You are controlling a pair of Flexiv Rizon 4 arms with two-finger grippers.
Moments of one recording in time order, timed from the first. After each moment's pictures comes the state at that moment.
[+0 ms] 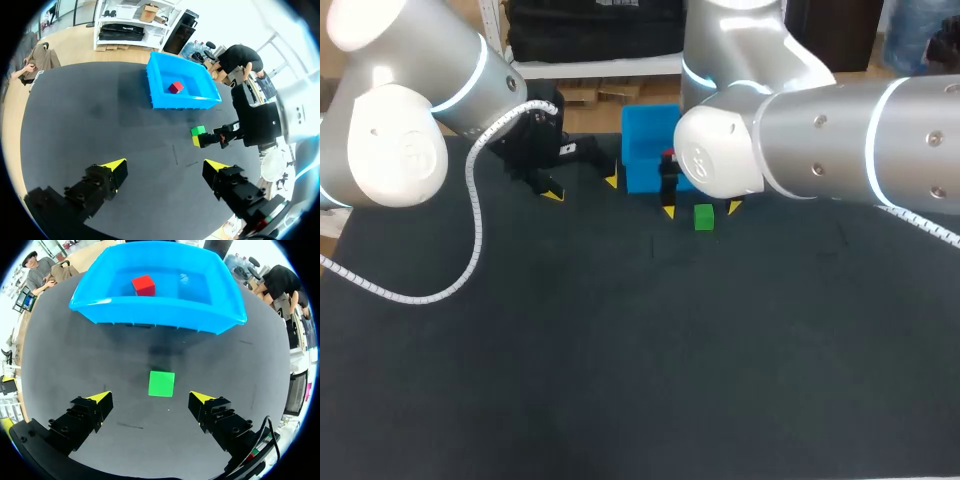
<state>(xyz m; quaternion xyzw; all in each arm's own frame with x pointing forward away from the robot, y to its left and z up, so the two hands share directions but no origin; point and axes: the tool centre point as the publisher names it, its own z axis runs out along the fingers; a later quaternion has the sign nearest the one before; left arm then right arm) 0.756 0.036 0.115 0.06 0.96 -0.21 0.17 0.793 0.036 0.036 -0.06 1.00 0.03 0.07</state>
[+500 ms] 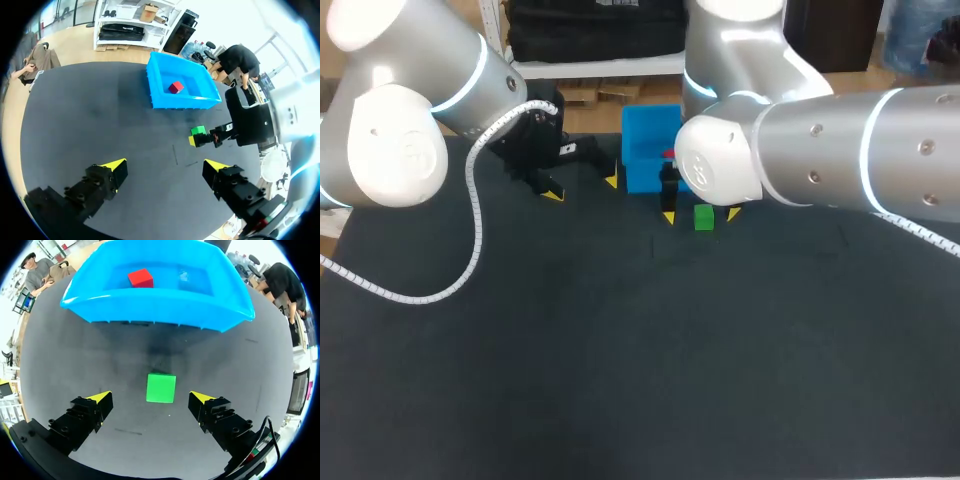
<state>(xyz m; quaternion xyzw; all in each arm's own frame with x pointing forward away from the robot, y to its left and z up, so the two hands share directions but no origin) 0.756 0.036 0.115 0.06 0.96 -0.21 0.17 0.797 0.035 0.022 -0.05 1.00 0.04 0.06</state>
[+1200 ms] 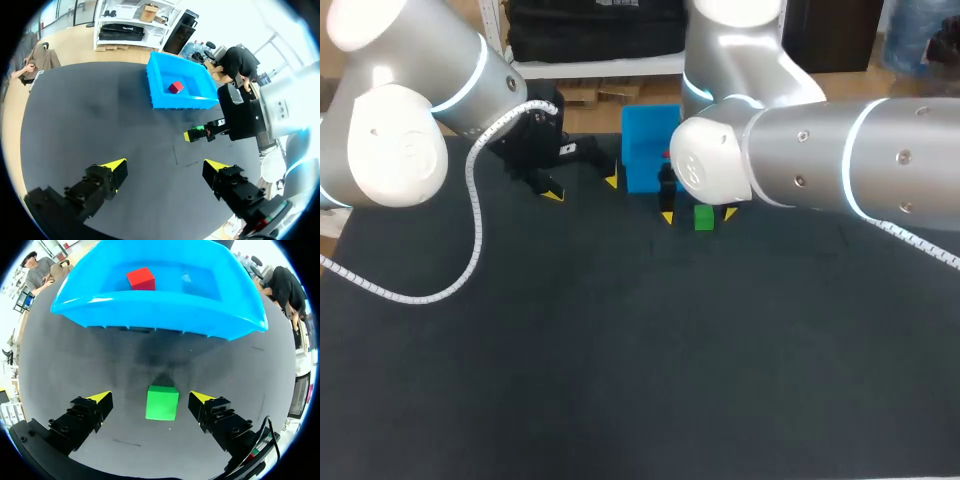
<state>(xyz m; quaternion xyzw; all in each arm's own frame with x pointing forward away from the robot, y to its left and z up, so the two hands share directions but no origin) 0.756 0.036 0.115 0.06 0.96 -0.21 0.17 0.811 0.038 0.009 -0.06 1.00 0.04 0.06</state>
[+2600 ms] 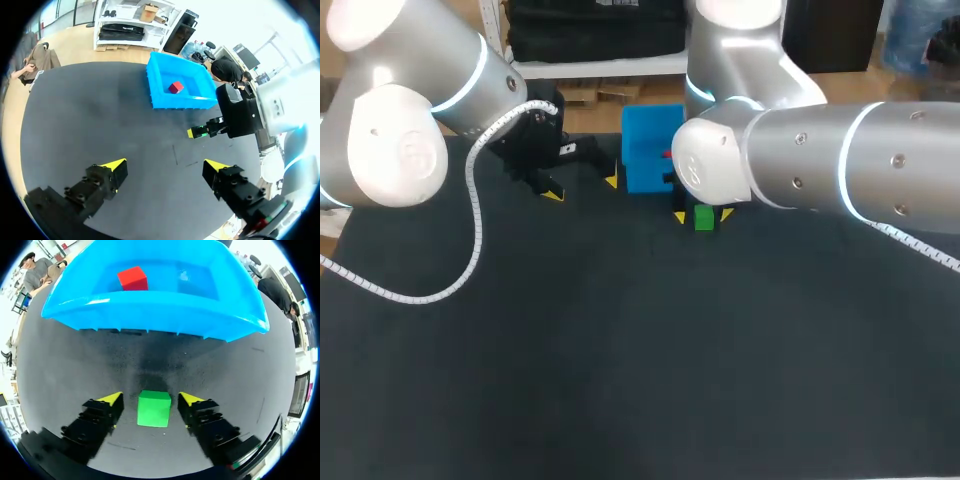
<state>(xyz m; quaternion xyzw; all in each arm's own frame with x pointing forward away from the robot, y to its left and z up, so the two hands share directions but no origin) 0.756 0.036 0.115 0.06 0.96 -0.21 0.17 0.816 0.030 0.003 -0.06 1.00 0.03 0.06</state>
